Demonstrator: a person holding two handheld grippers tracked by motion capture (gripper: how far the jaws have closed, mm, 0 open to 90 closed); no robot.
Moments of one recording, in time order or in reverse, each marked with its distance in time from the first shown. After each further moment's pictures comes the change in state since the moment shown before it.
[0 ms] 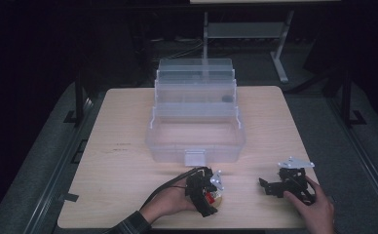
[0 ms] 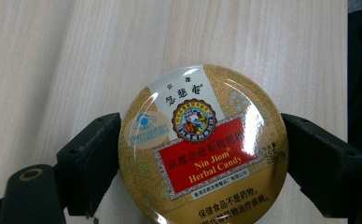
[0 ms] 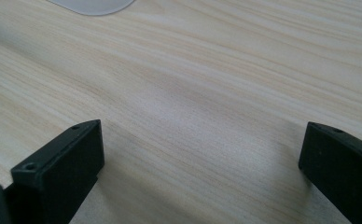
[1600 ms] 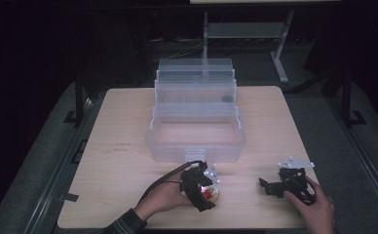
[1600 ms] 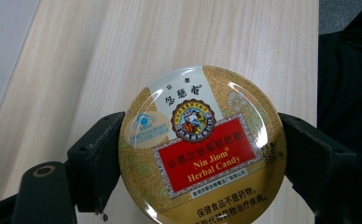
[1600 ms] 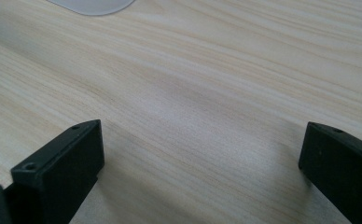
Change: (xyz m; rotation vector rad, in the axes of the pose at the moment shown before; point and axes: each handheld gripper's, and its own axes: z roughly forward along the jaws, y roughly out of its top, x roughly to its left) left arm 0.006 -0.001 -0.030 -0.045 -0.008 -0.034; right arm 0.000 0.000 0.000 0.001 0.000 0.001
